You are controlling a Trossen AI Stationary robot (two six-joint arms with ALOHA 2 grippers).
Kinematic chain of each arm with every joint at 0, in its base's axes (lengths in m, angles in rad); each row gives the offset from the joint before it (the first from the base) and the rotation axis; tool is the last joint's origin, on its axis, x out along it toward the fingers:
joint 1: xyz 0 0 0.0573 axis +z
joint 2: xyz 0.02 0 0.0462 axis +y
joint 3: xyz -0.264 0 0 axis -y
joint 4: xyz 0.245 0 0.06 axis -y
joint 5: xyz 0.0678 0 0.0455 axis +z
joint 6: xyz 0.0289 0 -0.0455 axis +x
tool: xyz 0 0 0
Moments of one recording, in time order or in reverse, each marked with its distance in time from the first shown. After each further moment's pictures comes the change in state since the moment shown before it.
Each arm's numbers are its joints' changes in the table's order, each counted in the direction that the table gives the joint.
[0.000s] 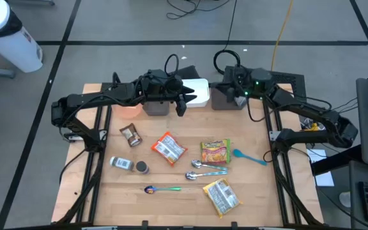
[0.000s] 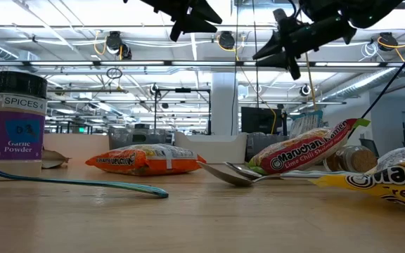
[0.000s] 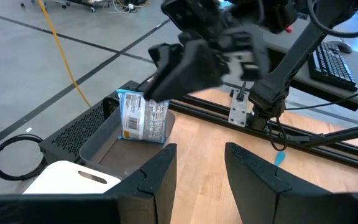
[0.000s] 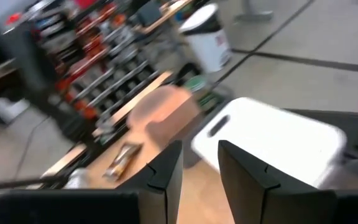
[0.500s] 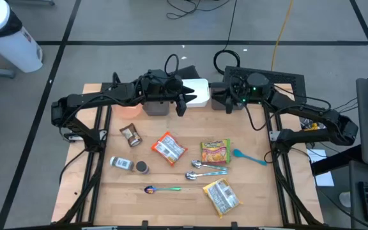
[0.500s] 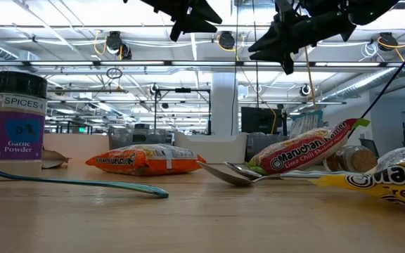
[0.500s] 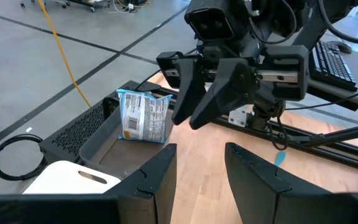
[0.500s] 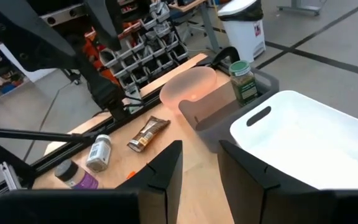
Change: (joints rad) left arm 0.000 0.000 0.000 0.000 0.000 0.000; right arm 0.102 0.000 0.000 0.000 0.030 -0.098
